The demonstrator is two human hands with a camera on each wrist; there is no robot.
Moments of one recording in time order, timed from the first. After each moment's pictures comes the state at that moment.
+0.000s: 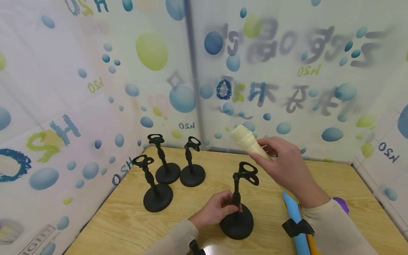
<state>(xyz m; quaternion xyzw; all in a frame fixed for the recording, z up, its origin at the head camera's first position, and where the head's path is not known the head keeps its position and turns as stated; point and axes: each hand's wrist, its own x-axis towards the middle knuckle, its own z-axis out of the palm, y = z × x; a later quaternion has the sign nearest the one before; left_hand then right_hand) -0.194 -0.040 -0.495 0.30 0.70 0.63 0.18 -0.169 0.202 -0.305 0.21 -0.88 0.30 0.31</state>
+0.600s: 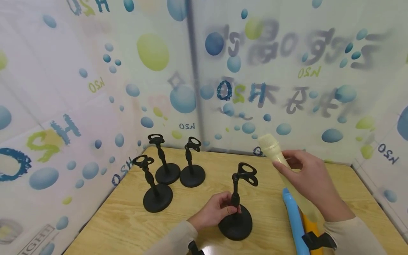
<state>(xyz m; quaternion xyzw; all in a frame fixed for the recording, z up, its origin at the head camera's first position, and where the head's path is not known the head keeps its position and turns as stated) -0.194 -0.043 -0.497 0.29 0.69 0.64 0.18 -0.163 0.253 -0.334 0.09 -0.92 0.30 0.23</state>
